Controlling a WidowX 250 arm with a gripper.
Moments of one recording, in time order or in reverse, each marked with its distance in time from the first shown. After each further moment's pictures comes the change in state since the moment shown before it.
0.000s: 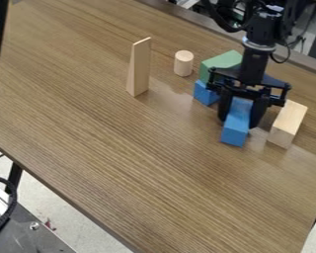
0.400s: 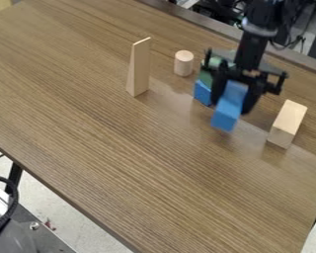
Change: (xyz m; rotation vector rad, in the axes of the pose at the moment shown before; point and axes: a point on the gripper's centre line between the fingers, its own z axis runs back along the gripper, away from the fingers) arm -0.013 0.007 0.036 0.105 -0.069 -0.103
